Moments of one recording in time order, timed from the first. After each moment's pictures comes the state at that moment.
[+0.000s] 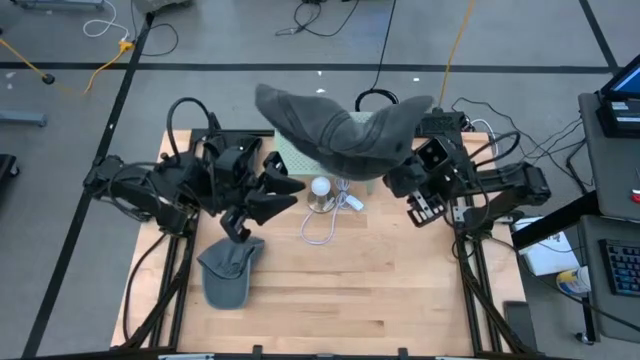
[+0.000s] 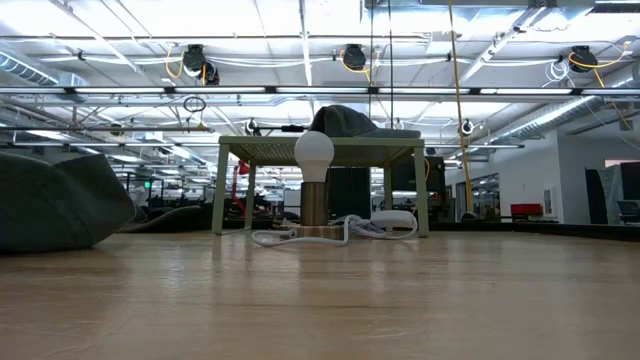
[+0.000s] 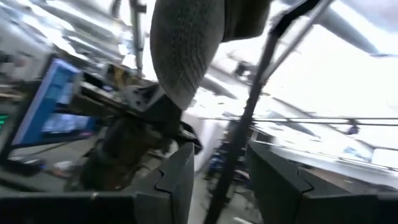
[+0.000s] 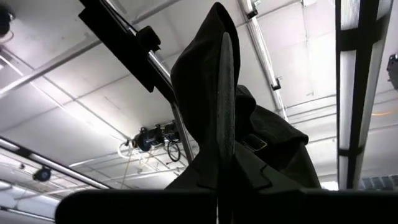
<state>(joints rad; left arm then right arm) -0.25 1.32 1.36 0.48 -0.06 -0.34 0.11 1.53 1.42 1.26 -0.21 0.32</state>
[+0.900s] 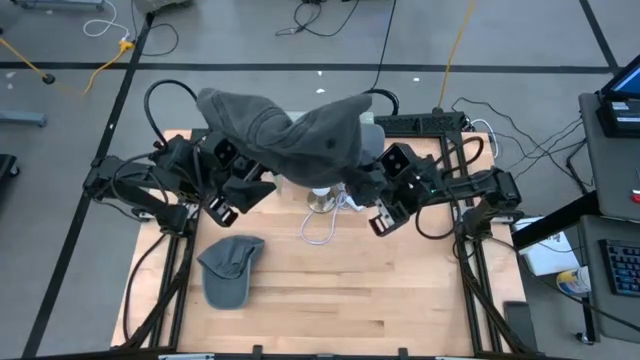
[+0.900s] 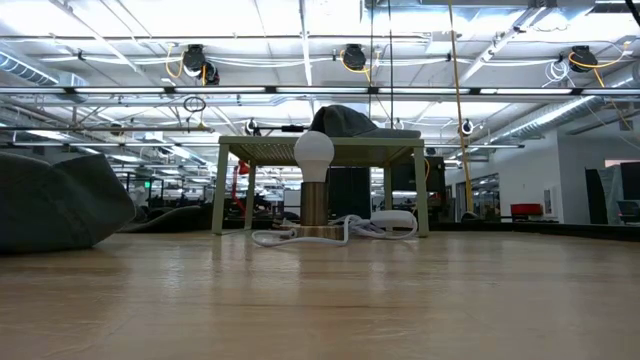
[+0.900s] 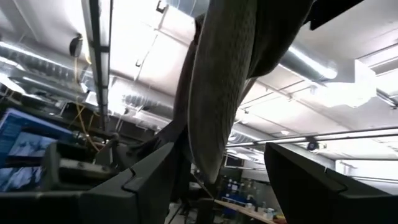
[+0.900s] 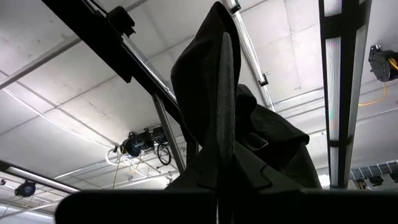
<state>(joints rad) -0.15 1.32 1.36 0.67 0.14 -0.35 0.16 1.76 1.70 1.21 -0.13 0.30</state>
